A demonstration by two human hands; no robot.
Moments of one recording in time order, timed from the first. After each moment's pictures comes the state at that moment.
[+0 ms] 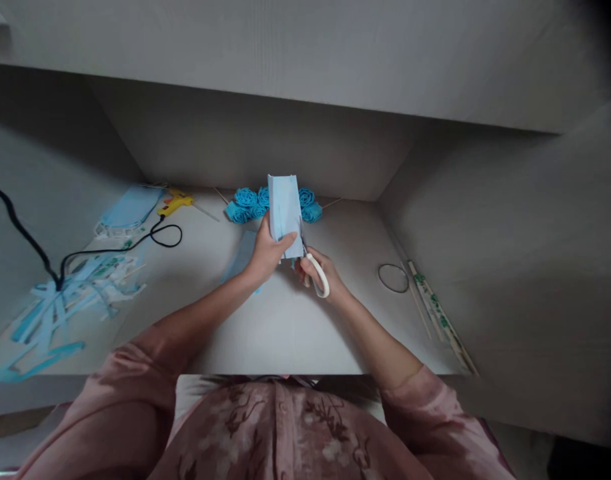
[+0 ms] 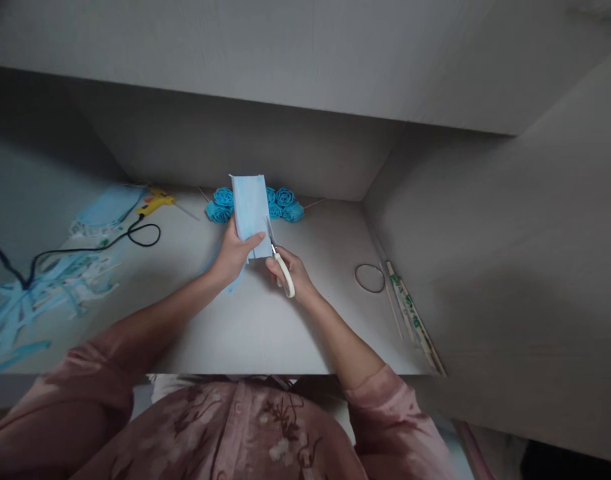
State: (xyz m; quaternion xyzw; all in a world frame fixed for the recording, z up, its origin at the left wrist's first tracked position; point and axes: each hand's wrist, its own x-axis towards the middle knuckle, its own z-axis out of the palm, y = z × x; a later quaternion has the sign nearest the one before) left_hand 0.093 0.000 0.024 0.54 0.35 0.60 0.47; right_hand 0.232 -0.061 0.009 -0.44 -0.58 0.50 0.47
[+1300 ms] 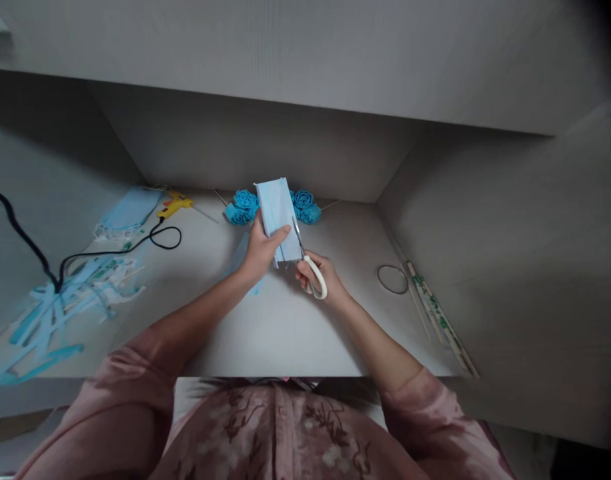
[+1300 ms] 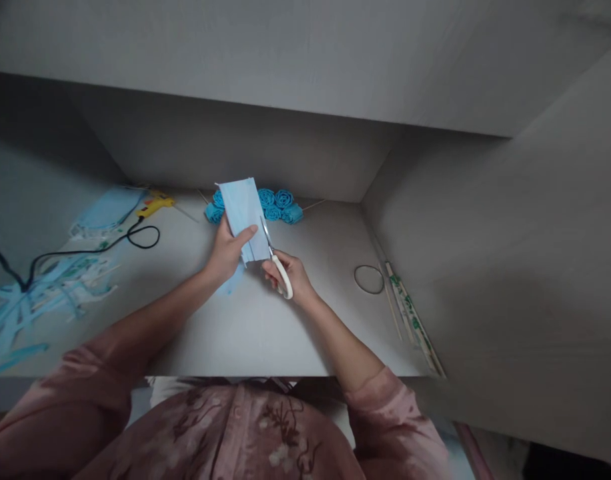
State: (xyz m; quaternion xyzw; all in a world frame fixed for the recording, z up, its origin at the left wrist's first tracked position) left_hand 0.087 0.004 0.030 0.52 0.34 0.62 0.47; right_hand 0.229 -0.063 0.007 -0.44 -0.55 0.52 0.49
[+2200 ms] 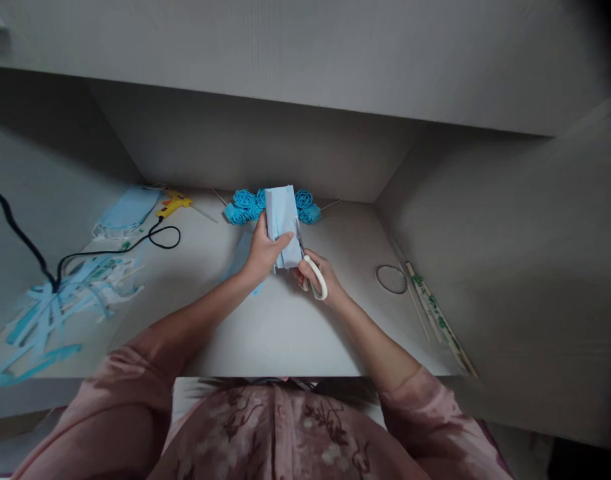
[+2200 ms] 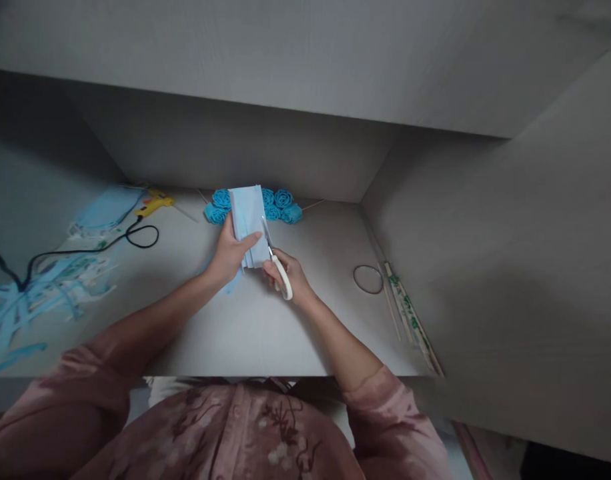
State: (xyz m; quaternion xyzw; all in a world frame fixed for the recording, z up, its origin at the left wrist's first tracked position) left_hand 0.090 0.002 0.026 0.55 0.37 0.60 0.46; right_hand 0.233 -0.060 0.001 -0.41 -0.60 0.49 0.48
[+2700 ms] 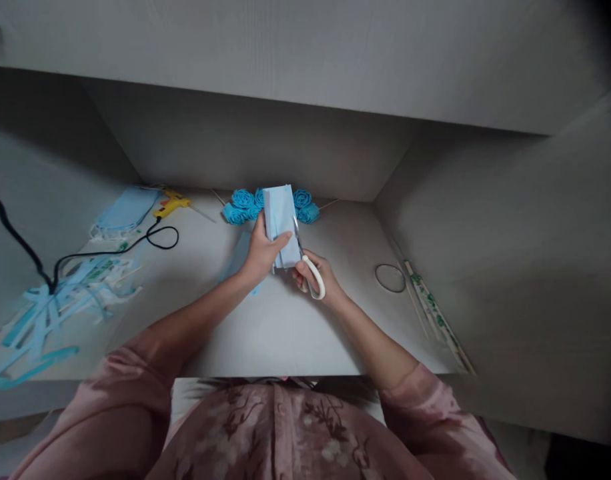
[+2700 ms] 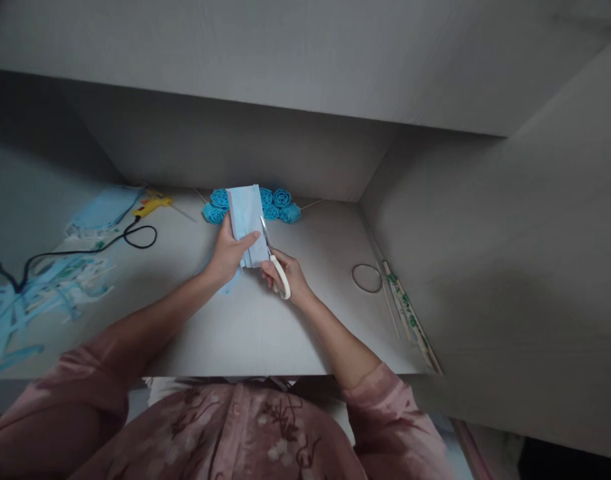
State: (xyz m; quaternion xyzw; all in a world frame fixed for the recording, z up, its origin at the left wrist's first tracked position) left_hand 0.091 0.001 0.027 0.54 0.37 0.60 0.46; right_hand 0.229 -0.062 0.000 -0.42 -0.57 0.51 0.50
